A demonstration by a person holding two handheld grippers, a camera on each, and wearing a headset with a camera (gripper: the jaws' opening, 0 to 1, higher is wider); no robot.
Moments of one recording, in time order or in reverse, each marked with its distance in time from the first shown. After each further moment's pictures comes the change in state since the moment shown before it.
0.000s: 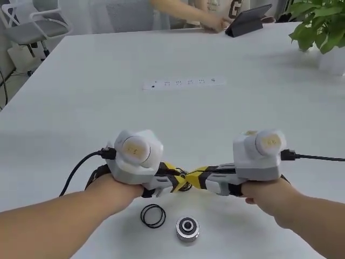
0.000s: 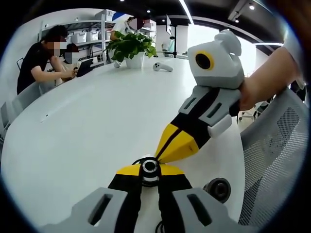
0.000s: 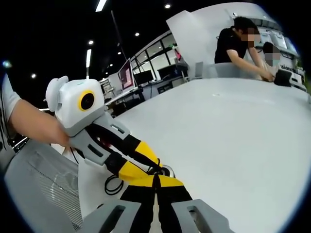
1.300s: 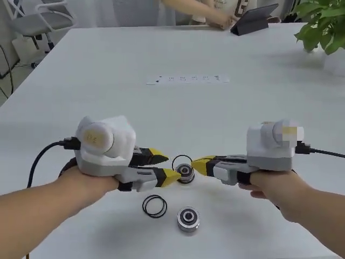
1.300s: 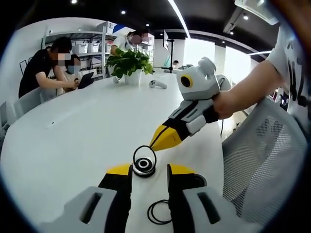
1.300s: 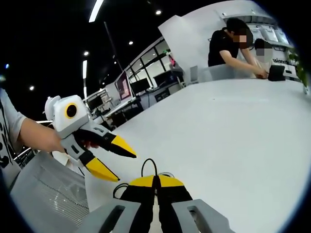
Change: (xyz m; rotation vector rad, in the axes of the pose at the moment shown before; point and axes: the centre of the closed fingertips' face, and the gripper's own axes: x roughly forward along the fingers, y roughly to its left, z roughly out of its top) left arm -0.064 -0.010 0.013 -0.015 -0.139 -0.040; right arm -0.015 0.010 0.021 0.073 -0.076 0.004
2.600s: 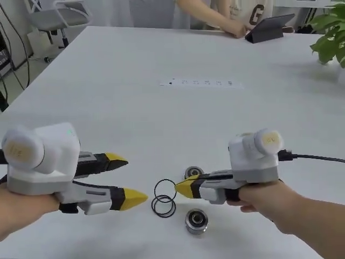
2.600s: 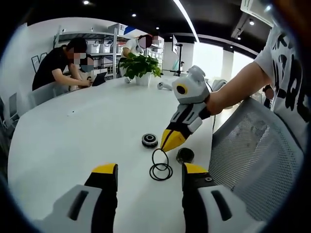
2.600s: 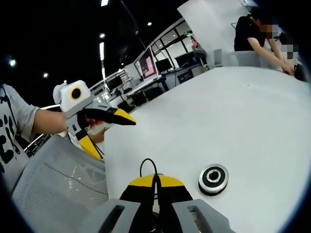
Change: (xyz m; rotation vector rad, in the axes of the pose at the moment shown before) left arm -0.088 -0.002 -0.032 -0.058 -0.010 0.071; right arm 0.032 0.063 -0.032 -0.052 0.195 0.186
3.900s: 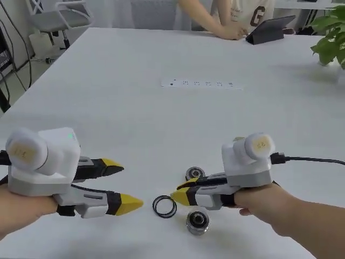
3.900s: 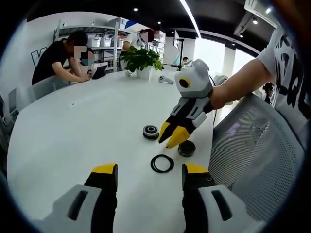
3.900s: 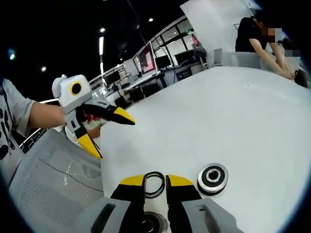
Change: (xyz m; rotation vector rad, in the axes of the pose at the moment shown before) left arm 0.001 0.004 -0.013 -0.016 0.055 -0.005; right arm -0.001 -0.005 -0.001 -0.030 0.016 -0.040
